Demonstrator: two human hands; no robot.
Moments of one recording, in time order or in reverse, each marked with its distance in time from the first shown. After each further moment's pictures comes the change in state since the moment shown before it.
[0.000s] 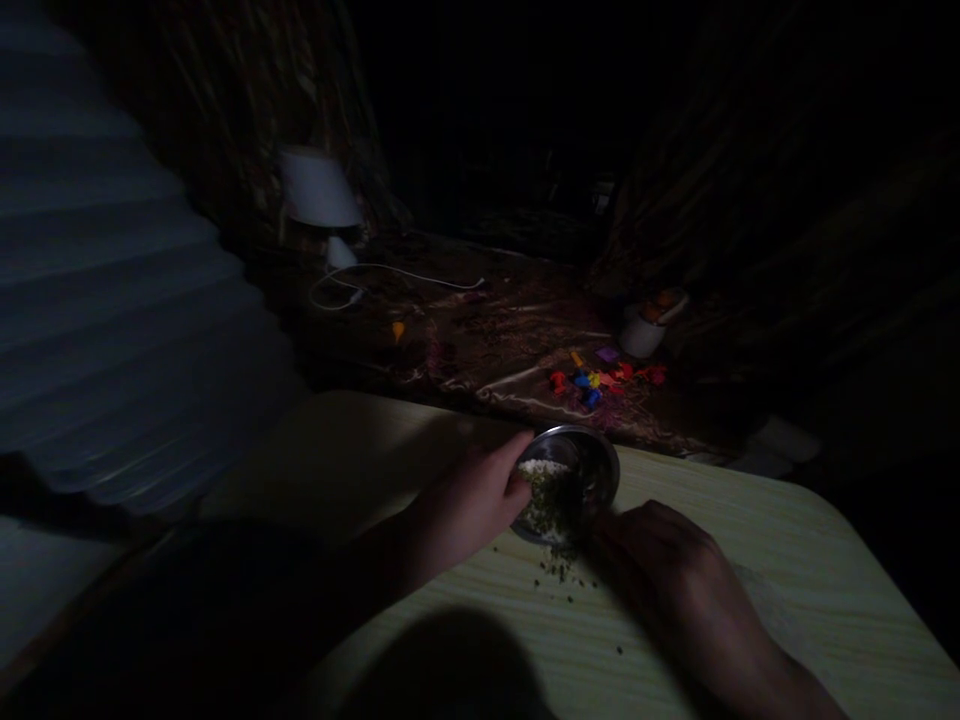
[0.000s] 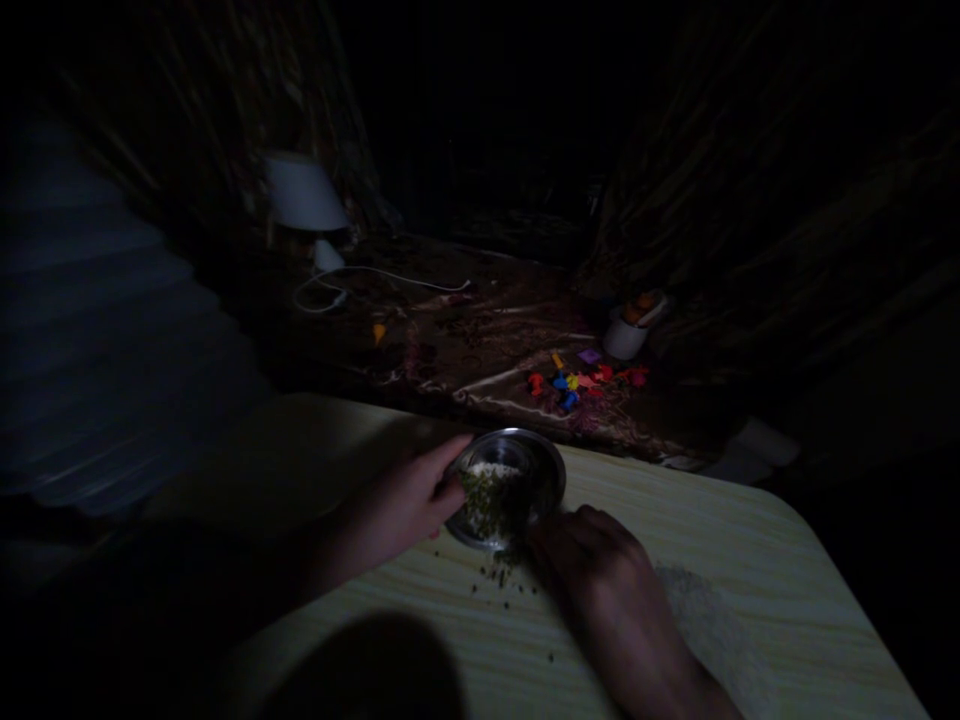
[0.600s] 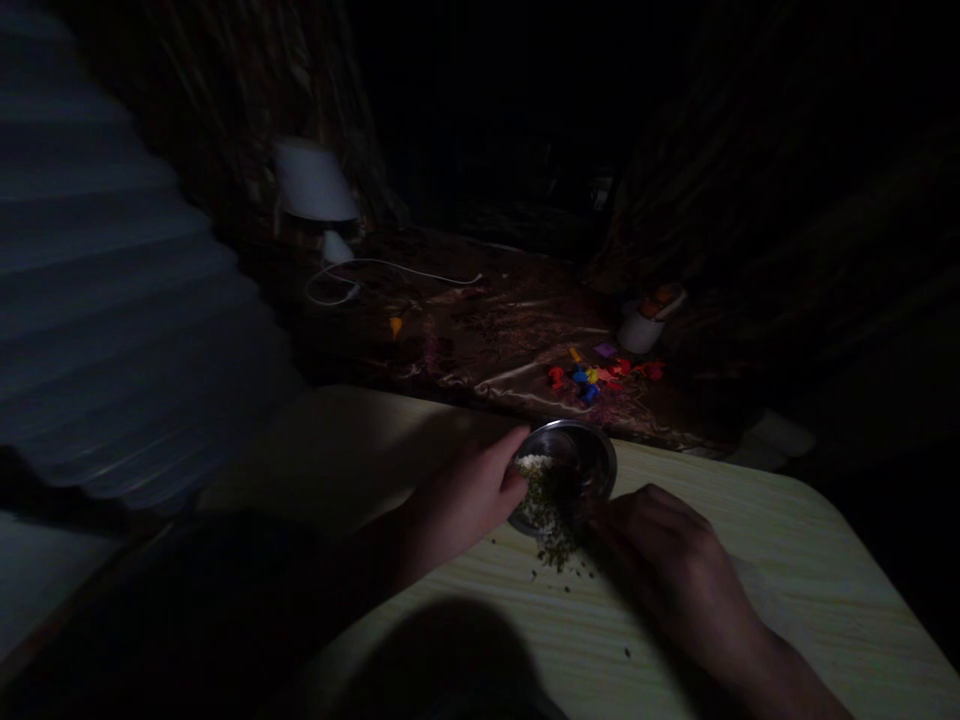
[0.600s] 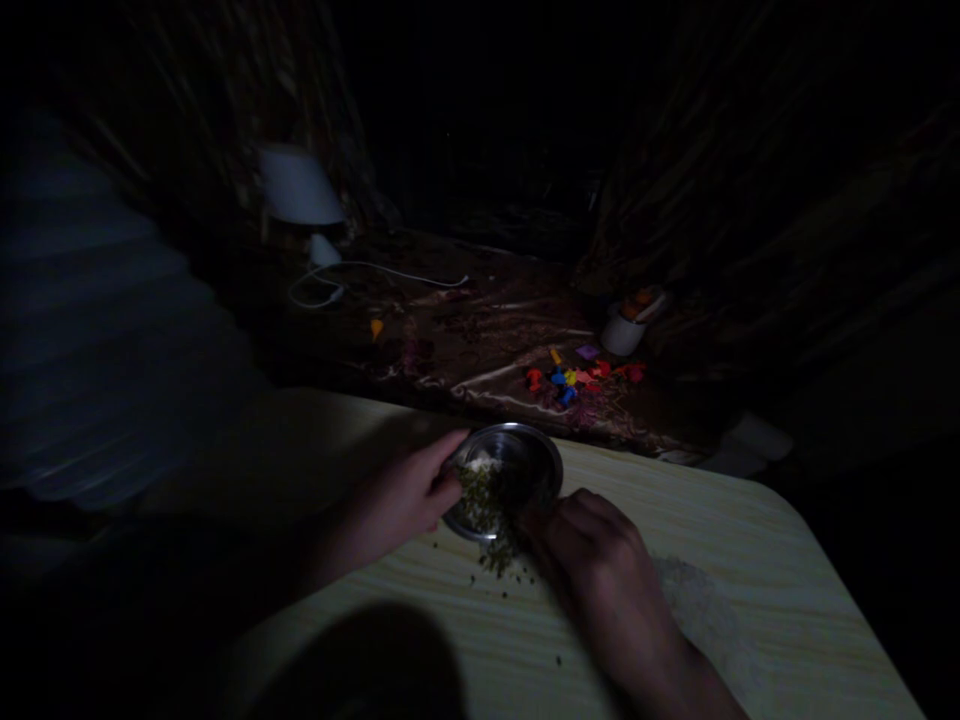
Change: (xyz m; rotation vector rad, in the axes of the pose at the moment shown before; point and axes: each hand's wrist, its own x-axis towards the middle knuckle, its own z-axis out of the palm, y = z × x) left_hand -0.002 -0.002 0.001 0.020 0.013 0.007; right_hand 0.005 -0.001 -0.001 0.034 0.123 -0.031
